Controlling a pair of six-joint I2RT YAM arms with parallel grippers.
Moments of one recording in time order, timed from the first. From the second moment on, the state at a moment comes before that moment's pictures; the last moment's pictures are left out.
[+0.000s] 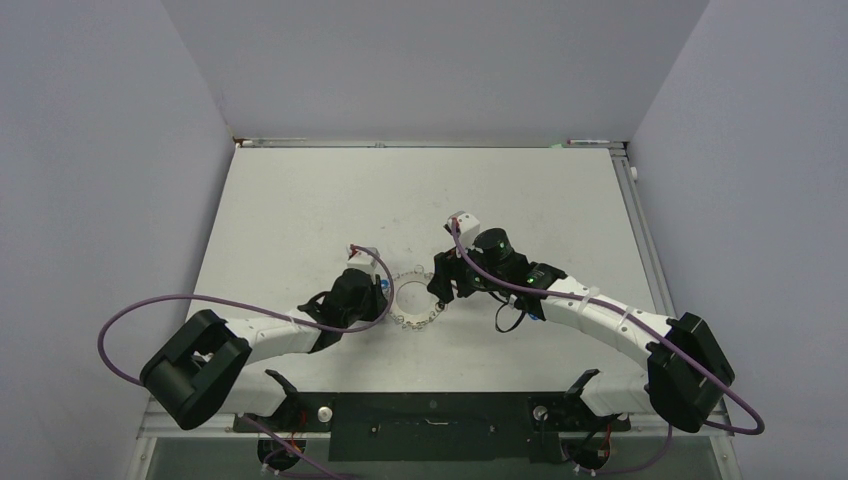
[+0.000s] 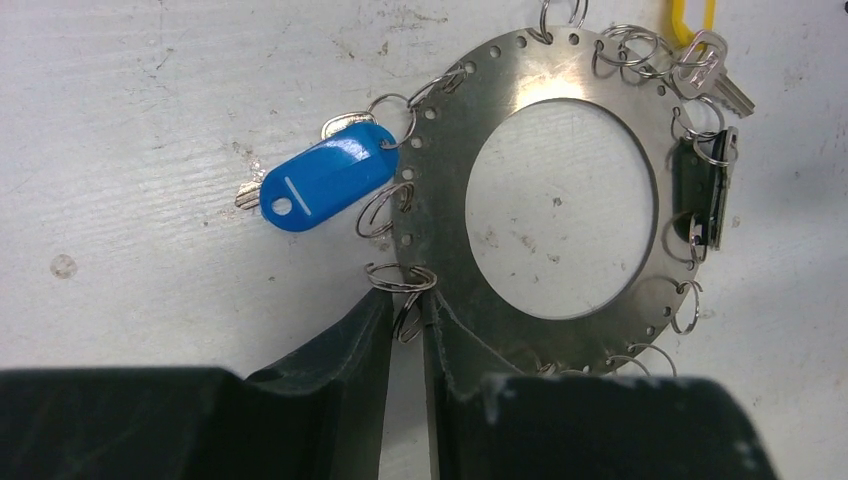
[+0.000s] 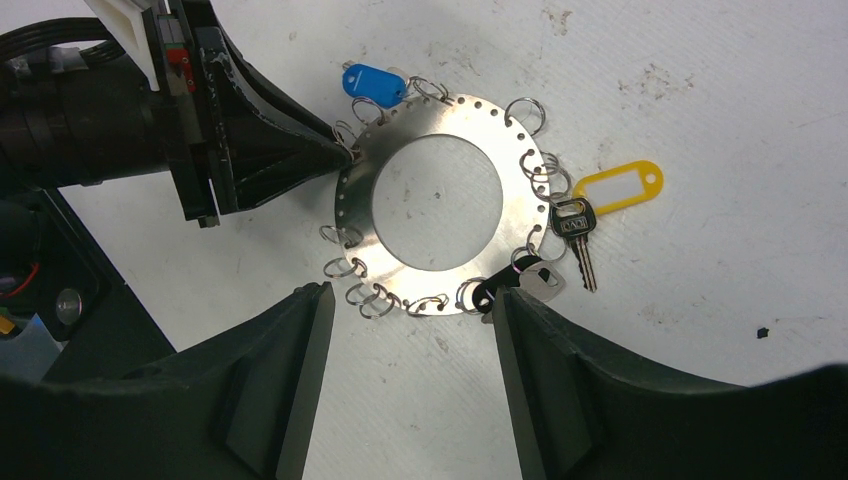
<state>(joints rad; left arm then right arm) -0.71 1.33 0.38 0.26 -0.18 -0.53 0.75 1.29 0.80 -0.11 -0.20 0.26</state>
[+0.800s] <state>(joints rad) -0.68 1.17 0.54 -0.04 -0.04 -0.73 0.76 1.26 0.76 -0.05 -0.23 0.26</state>
